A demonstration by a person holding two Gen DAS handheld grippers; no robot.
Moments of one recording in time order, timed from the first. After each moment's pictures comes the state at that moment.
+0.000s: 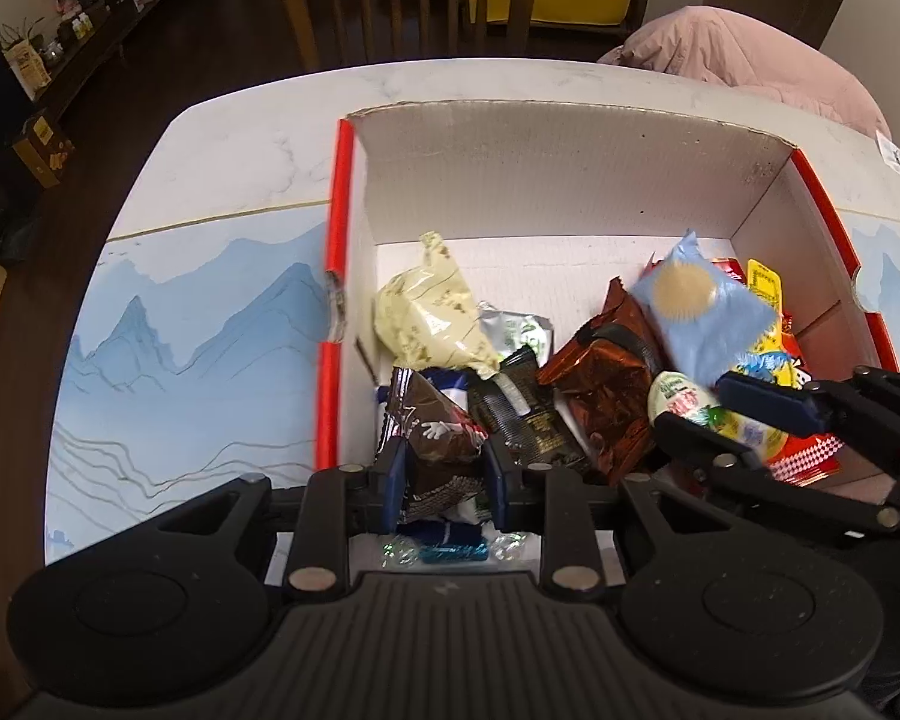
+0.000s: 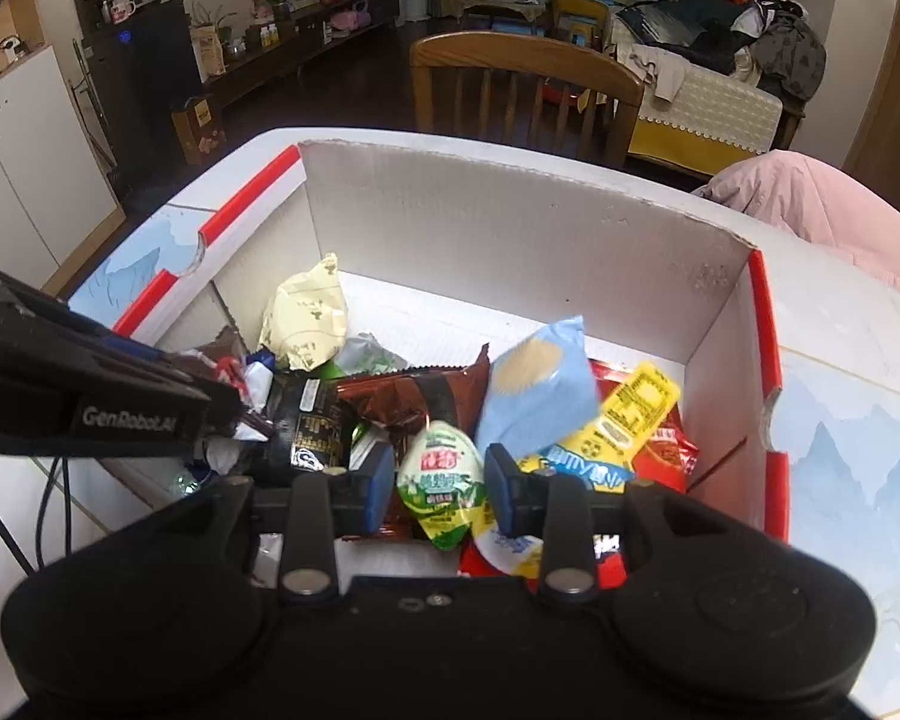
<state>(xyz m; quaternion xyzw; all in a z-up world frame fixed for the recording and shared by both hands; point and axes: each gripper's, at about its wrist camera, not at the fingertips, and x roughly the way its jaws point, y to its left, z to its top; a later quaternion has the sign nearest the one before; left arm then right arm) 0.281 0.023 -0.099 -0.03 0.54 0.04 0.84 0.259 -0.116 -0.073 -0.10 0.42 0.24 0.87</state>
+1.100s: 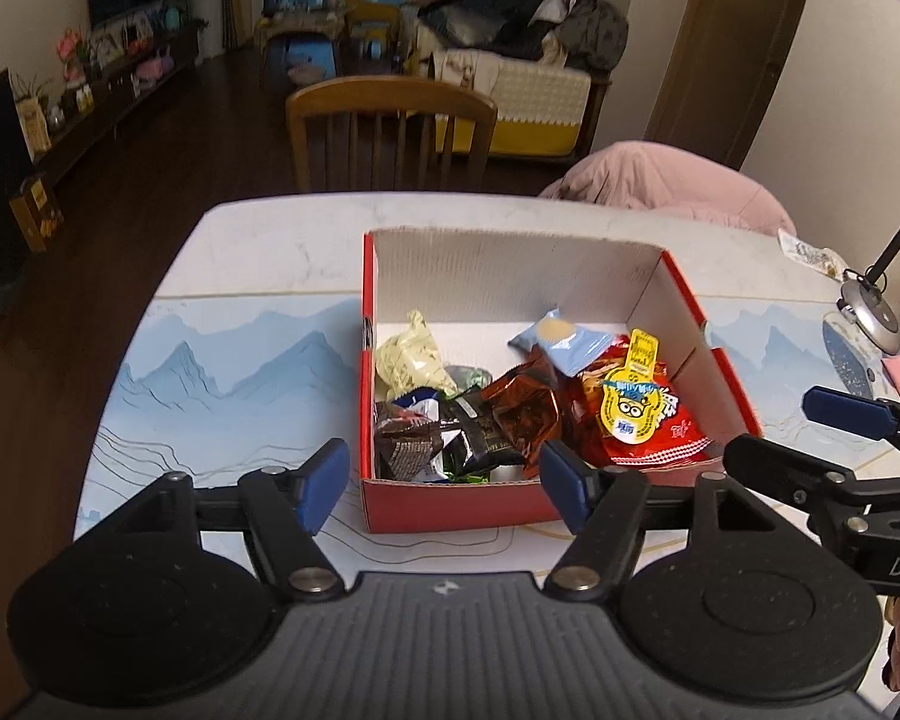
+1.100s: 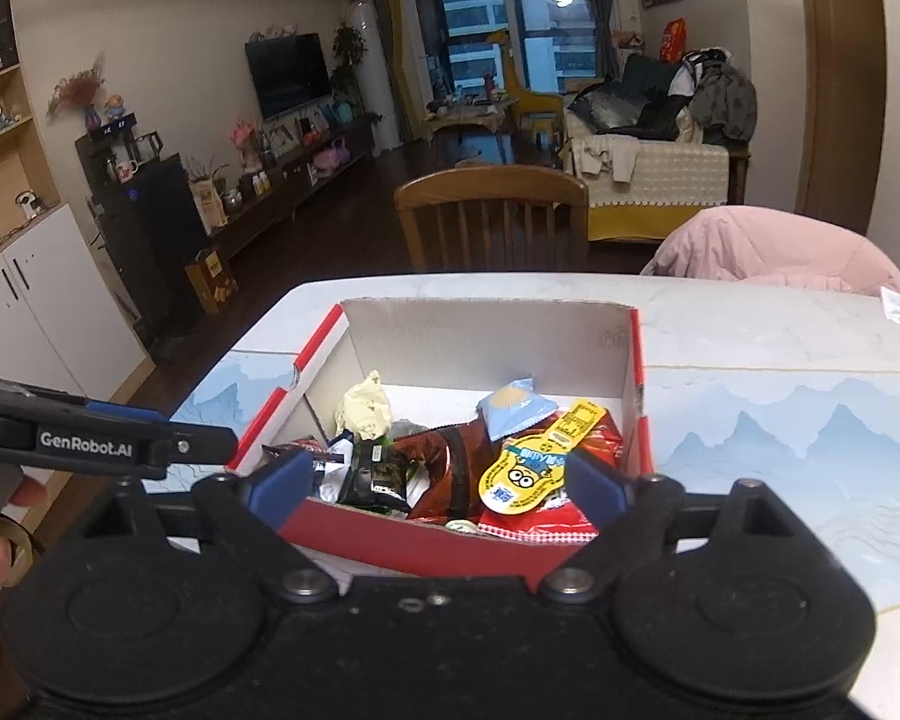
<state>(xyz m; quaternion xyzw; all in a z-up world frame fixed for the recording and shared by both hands) 0.167 0.028 -0.017 -0.07 0.41 0.01 0.91 0.162 -0.185 0.014 0.01 0.33 0.23 0.92</state>
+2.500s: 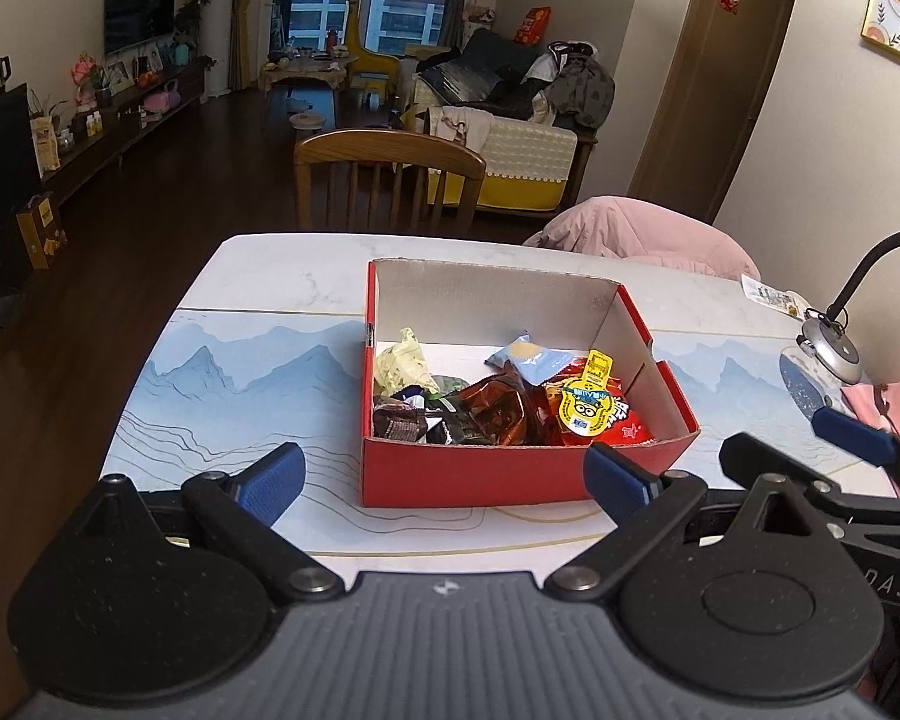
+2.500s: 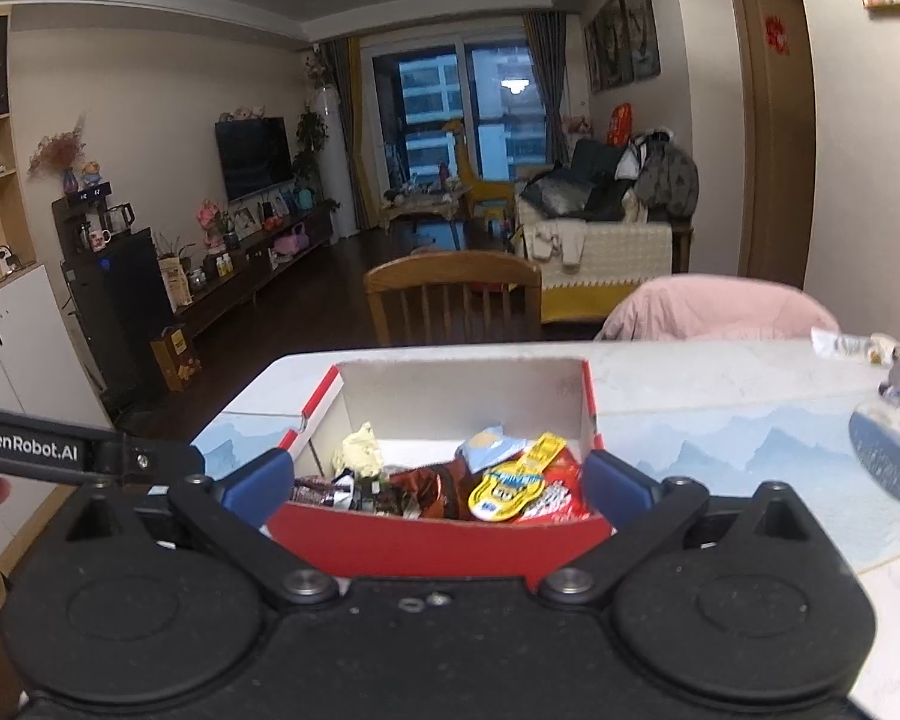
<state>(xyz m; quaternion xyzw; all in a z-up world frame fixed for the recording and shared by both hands) 0.091 0.030 0.008 -0.09 0.36 0.01 0.93 0.093 -0.185 0.020 0.02 0.23 0.18 0.96</state>
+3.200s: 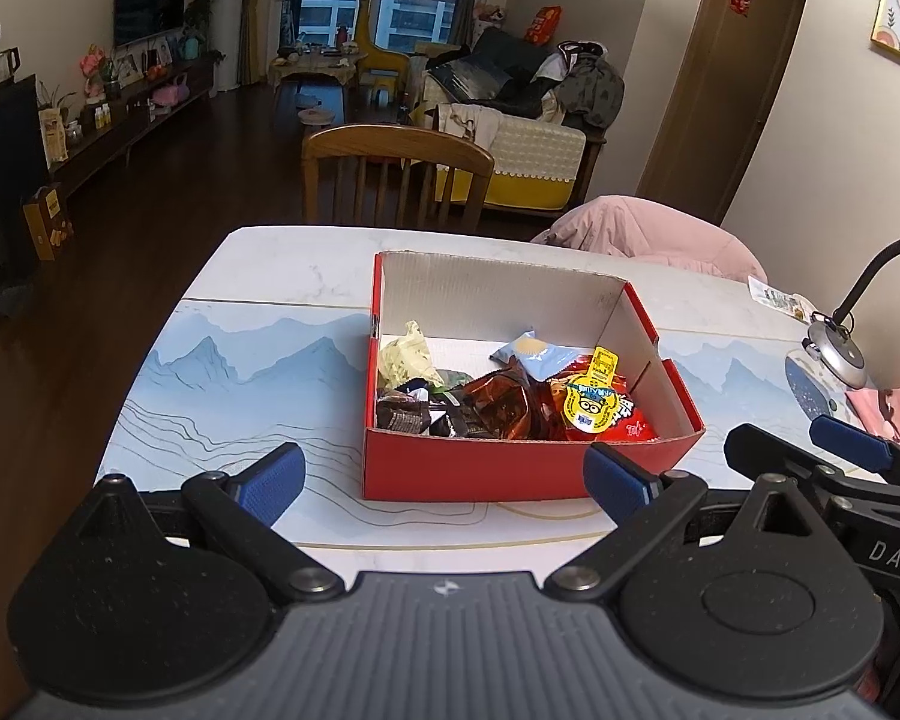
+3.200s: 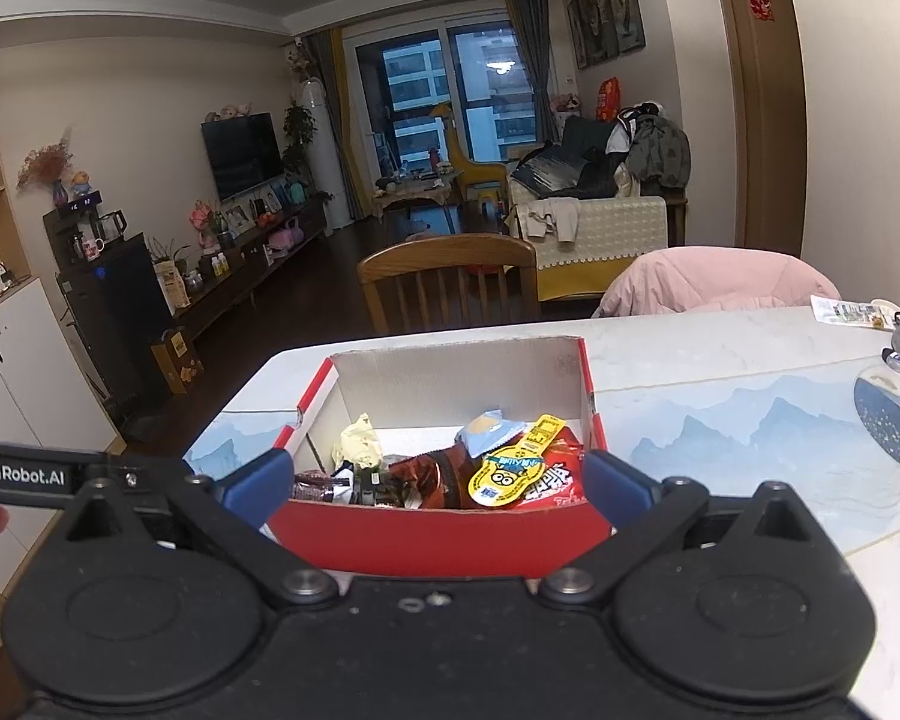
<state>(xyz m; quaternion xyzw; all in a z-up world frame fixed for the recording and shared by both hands) 0.090 0.023 0.005 -0.09 0.36 0.02 0.93 0.103 -0.194 0.015 0.05 0.26 0.18 0.95</state>
